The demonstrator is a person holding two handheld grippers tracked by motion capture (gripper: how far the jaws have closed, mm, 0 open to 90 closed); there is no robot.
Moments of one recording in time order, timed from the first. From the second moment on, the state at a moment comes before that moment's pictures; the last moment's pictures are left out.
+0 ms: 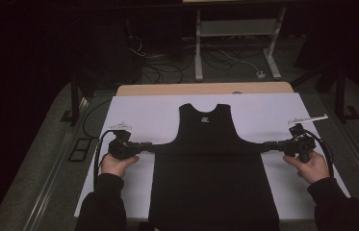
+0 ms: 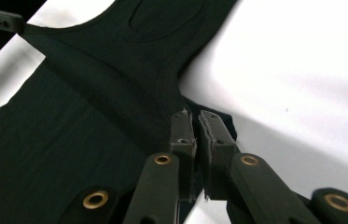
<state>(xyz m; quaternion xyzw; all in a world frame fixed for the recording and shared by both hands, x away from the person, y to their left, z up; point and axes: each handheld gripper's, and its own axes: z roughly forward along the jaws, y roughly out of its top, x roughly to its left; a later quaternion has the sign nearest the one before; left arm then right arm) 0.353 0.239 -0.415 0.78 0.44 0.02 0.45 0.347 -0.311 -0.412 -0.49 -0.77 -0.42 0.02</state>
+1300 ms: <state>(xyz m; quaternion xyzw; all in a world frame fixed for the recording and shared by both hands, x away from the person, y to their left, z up) 0.332 0.236 -0.429 0.82 0.42 -0.04 0.39 0.316 -0.307 -0.427 -0.49 -0.79 -0.37 0.07</state>
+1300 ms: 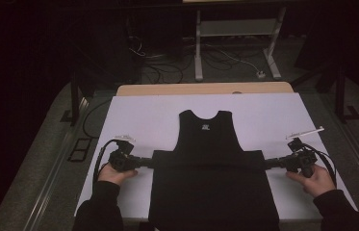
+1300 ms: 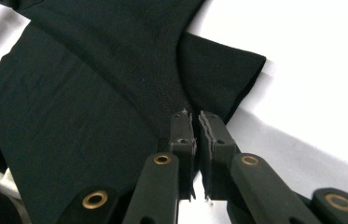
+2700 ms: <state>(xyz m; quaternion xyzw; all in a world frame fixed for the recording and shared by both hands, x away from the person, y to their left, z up) 0.319 0.232 -0.424 0.83 0.42 -0.01 0.38 0.301 -0.316 -0.424 -0.48 -0.79 -0.37 0.03</state>
